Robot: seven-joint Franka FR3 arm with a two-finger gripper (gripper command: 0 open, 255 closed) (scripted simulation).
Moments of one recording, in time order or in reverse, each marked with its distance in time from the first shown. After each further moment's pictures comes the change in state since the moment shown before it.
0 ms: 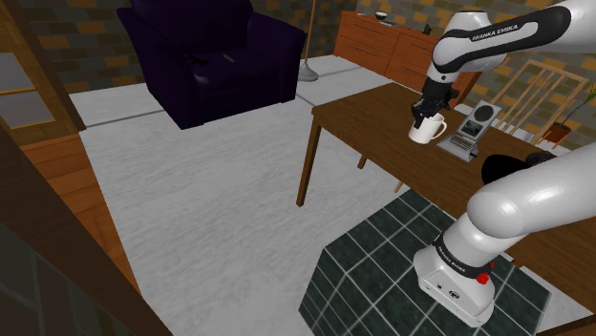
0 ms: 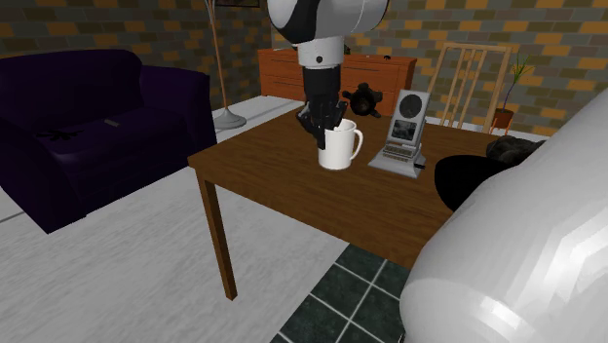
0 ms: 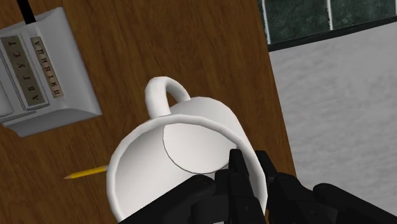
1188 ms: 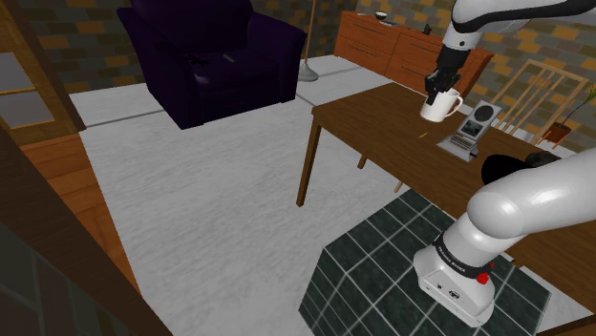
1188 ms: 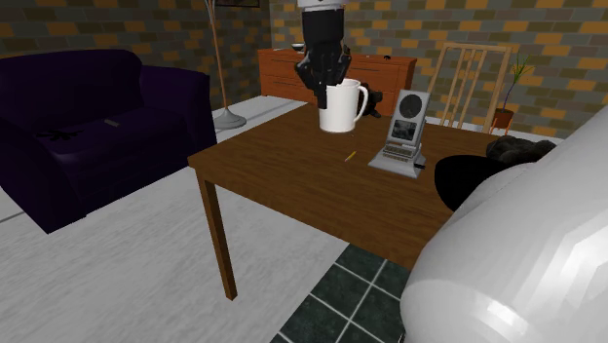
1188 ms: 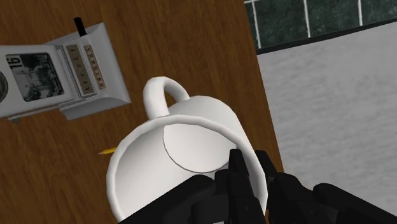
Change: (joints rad) arm 0.007 -0.062 0.035 0.191 0.018 -0.252 -0.010
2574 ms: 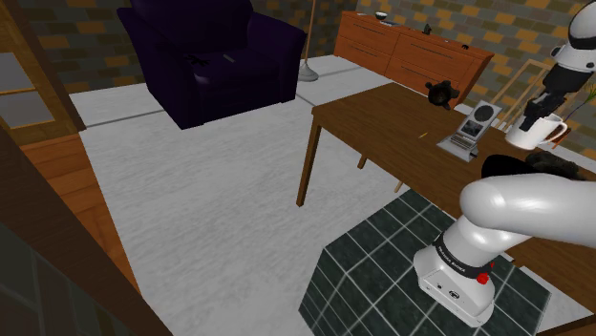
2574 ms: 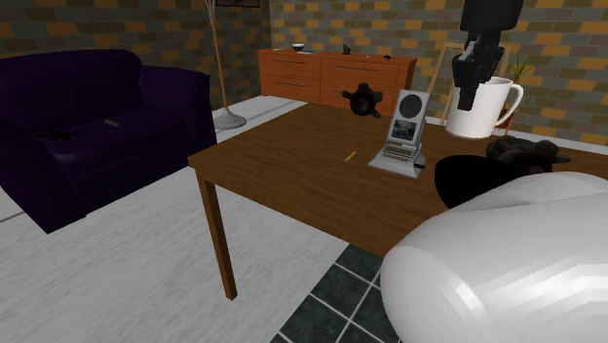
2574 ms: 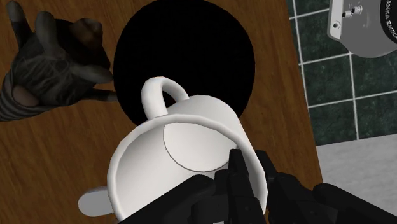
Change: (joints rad) arm -0.262 -0.449 -0.221 -0.153 -0.281 -0.217 -0.363
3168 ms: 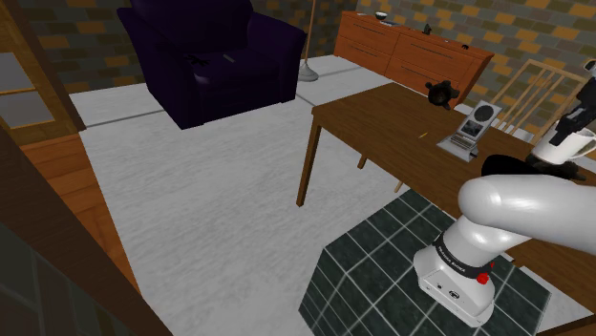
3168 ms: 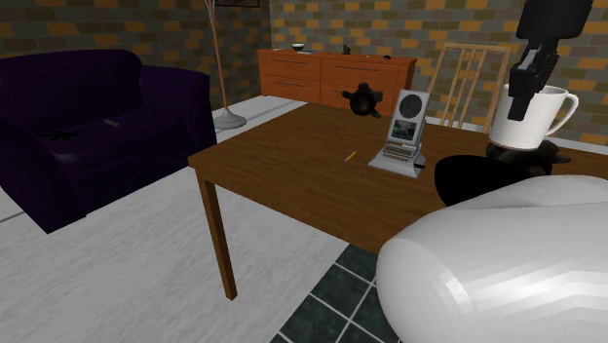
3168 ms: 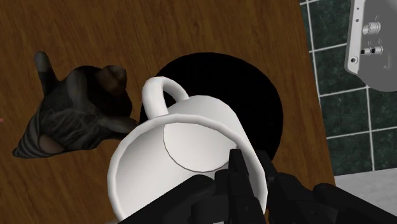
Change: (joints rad) arm -0.075 -0.075 -0.108 -0.001 -0.109 -0.028 -0.140
